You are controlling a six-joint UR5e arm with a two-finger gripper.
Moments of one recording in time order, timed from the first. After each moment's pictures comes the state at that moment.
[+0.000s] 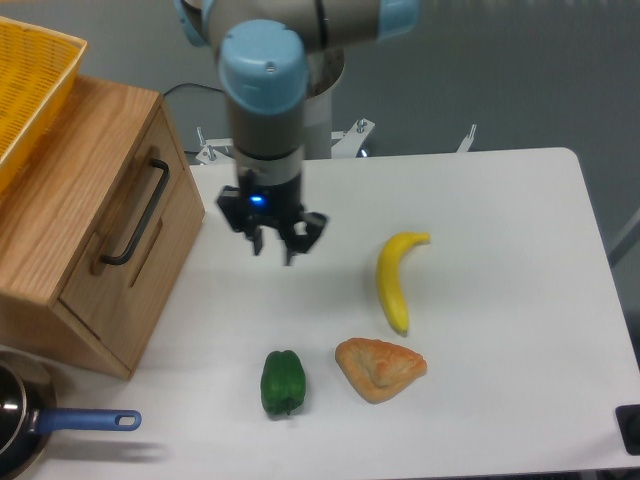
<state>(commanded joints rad) 2.43 -1.75 -1.52 -1.31 1.56 0.72</state>
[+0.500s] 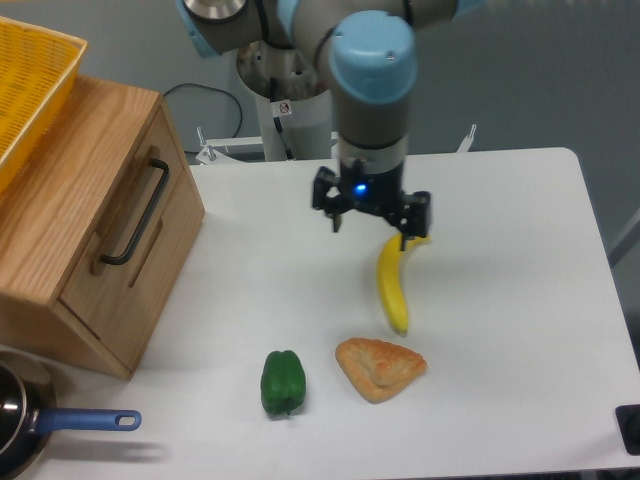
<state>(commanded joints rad) 2.62 -1.74 -1.56 -1.31 1.55 0.97</state>
